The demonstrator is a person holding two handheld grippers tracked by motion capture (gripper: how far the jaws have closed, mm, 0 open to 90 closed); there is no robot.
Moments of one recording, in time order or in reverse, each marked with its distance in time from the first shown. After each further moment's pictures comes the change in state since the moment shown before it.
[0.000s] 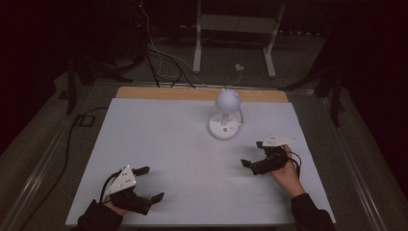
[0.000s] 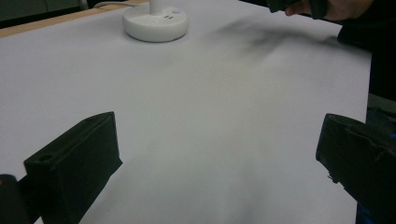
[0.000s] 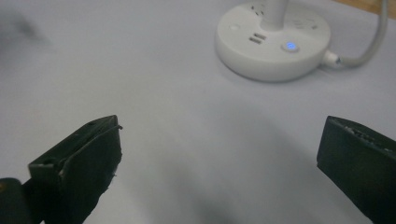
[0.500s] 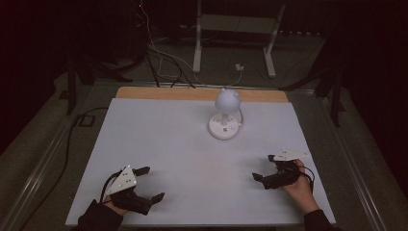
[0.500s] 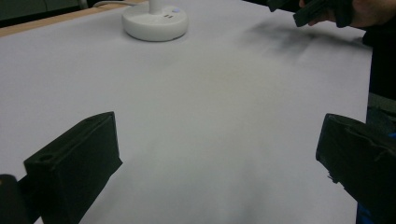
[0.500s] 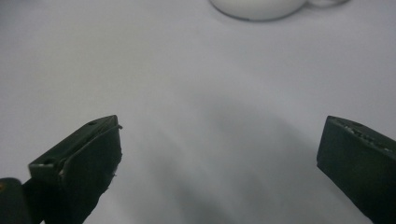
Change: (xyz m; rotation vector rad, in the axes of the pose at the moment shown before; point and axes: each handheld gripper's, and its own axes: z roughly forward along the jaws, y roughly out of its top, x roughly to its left) left arm -0.001 0.000 0.001 0.003 0.000 0.002; right arm 0.005 -0.041 -0.030 0.062 -0.040 0.031
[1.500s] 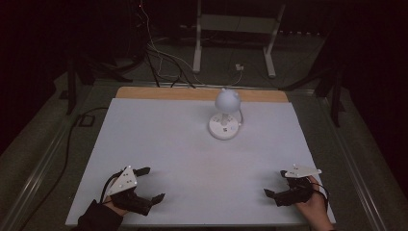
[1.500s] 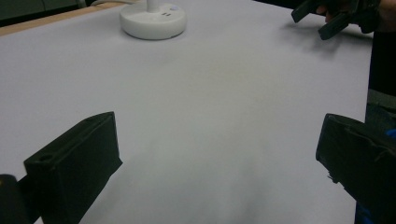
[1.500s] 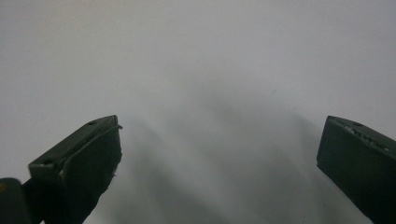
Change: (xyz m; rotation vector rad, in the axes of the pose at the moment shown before) left arm -0.001 0.000 0.001 0.007 -0.002 0.006; right arm 0.005 -0.046 -0.028 0.081 -0.041 0.025
